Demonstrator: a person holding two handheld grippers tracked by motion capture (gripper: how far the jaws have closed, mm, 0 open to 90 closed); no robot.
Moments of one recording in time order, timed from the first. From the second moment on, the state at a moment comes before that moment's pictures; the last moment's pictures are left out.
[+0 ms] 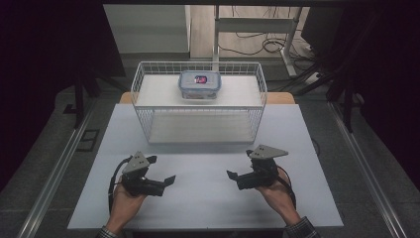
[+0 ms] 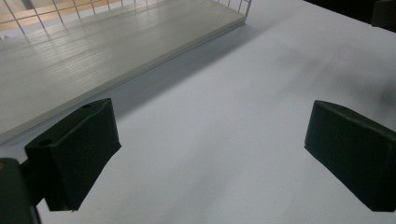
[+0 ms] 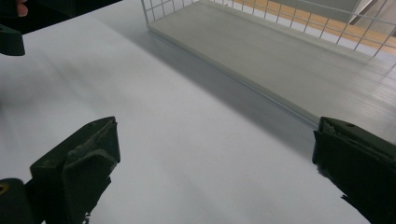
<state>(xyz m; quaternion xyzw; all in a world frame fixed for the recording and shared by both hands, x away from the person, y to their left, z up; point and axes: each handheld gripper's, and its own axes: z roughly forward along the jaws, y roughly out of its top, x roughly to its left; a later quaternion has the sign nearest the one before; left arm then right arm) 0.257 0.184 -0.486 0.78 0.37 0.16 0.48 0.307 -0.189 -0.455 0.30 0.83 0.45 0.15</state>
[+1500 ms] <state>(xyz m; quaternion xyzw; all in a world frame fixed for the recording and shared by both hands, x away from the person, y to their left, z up) 0.221 0.228 -0.514 0.78 0.42 0.18 0.42 0.280 -0.213 -0.482 0.32 0.83 0.42 0.15</state>
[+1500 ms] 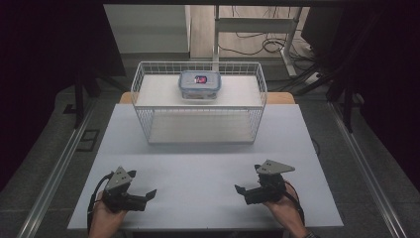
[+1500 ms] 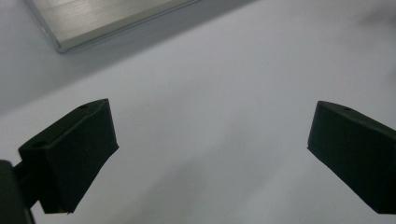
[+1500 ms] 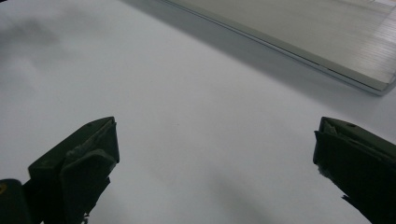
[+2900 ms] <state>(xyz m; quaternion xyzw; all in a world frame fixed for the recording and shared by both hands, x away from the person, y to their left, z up) 0.180 0.298 -0.530 0.75 0.49 0.22 0.38 0.258 -0.295 -0.494 0.40 0.81 0.39 0.20</state>
